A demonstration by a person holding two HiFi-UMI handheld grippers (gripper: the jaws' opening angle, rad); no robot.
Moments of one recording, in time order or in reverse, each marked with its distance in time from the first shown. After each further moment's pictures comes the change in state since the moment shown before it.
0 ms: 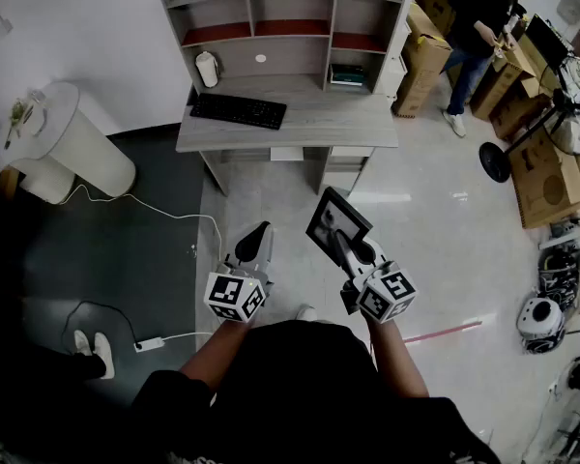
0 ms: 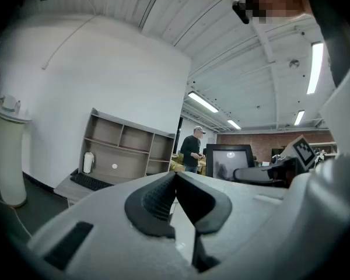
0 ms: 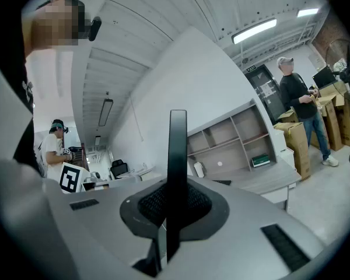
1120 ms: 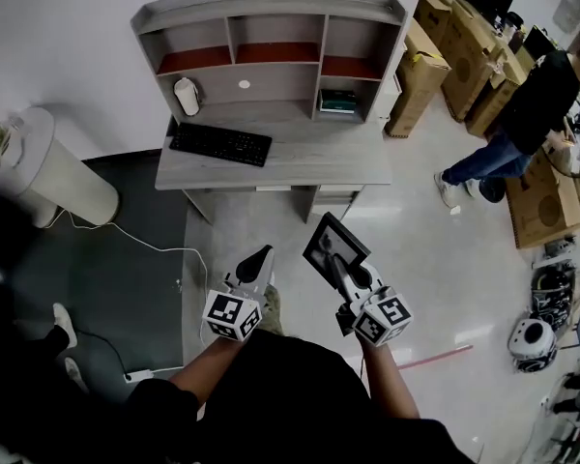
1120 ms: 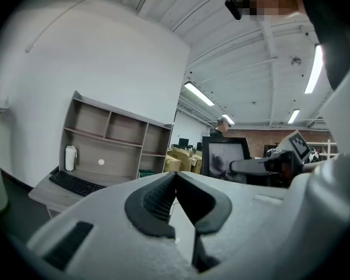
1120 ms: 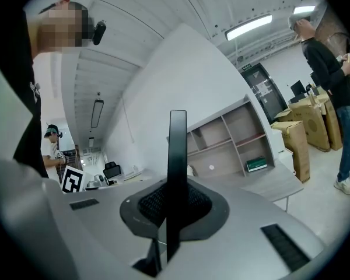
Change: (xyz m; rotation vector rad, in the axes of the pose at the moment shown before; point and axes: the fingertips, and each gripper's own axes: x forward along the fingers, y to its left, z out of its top) left arm 0.134 0.034 -0.013 0.008 0.068 -0.090; right arm 0.074 -0.103 0.030 0.016 -0.008 -0.028
